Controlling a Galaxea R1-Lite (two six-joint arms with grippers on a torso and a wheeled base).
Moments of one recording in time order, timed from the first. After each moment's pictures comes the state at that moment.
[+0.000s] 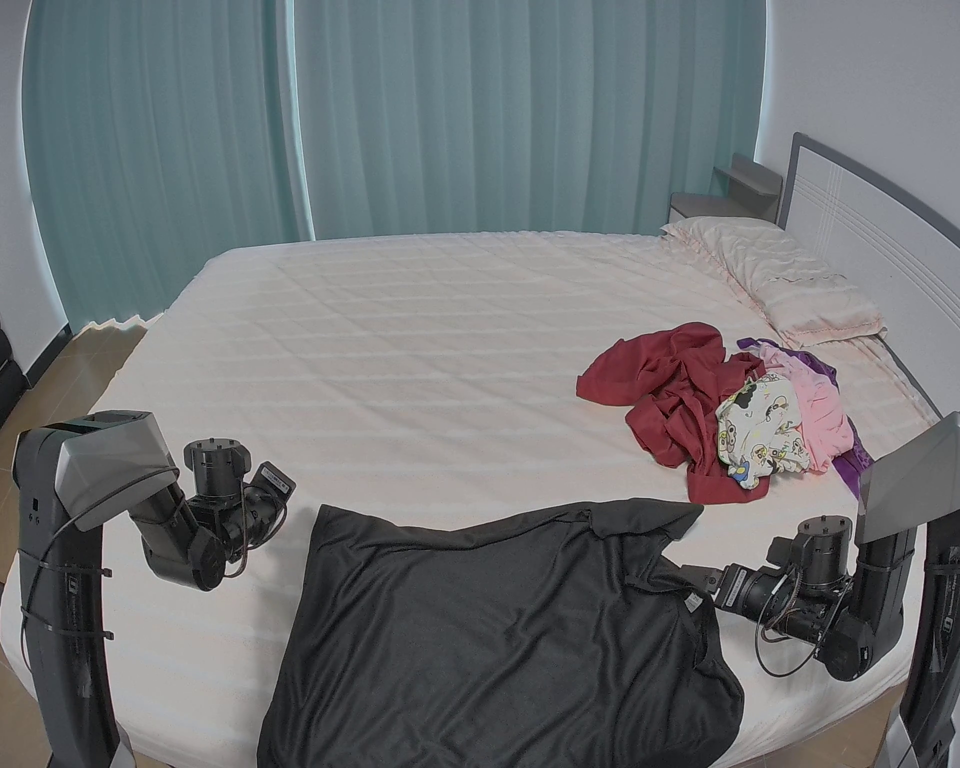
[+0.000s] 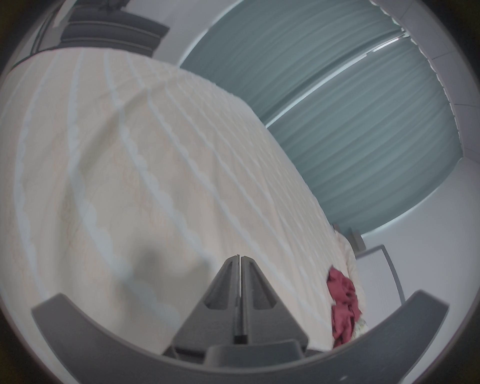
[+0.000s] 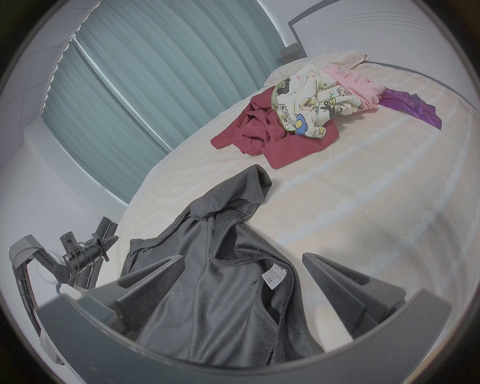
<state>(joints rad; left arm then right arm) -0.05 2.42 -0.91 -1.08 -0.02 -0.97 0.20 2.29 -0.19 -1.55 0.10 0.55</state>
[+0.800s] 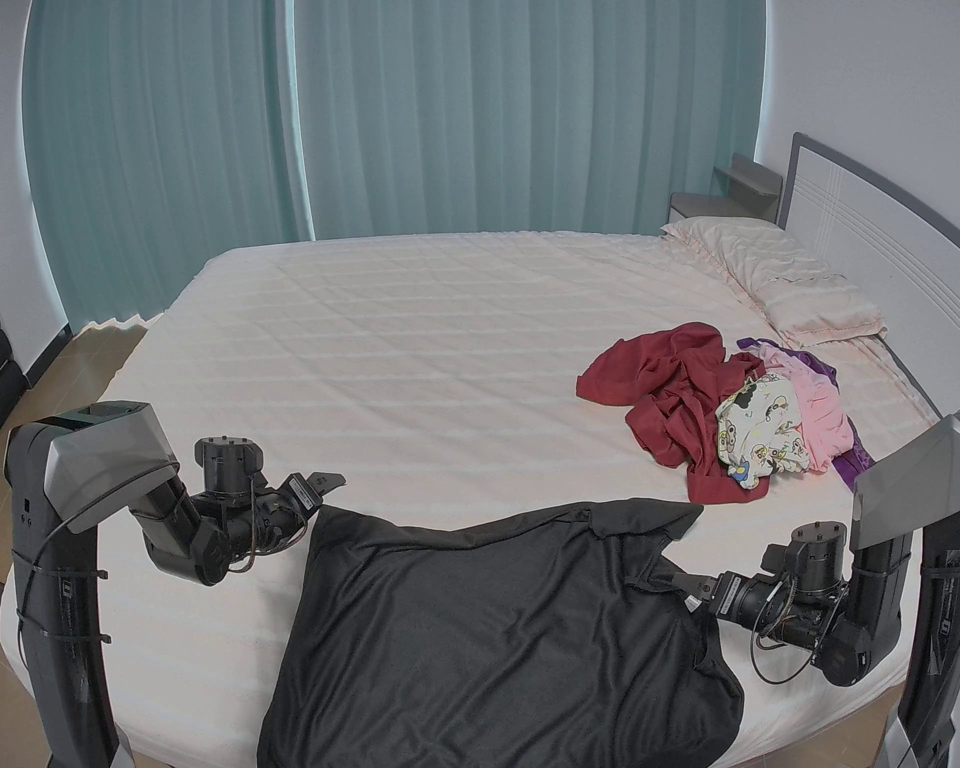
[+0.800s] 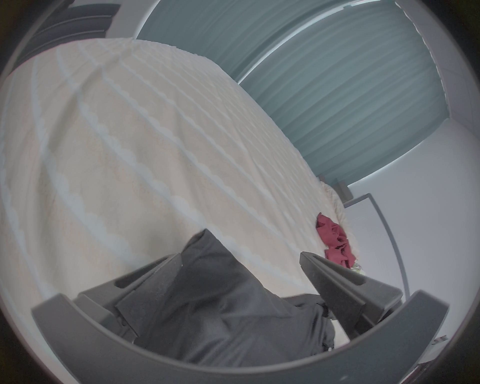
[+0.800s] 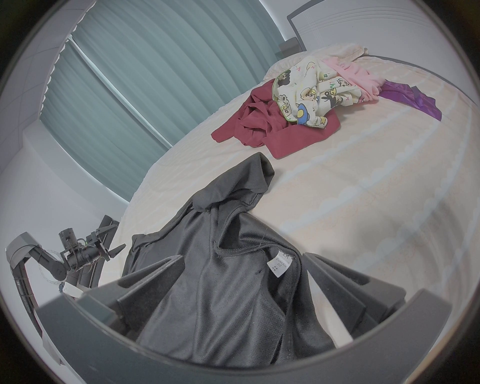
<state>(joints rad) -0.08 2.37 -0.90 -0.94 -0.23 -0.80 0.23 2.30 -0.17 -1.55 0.10 0.58</state>
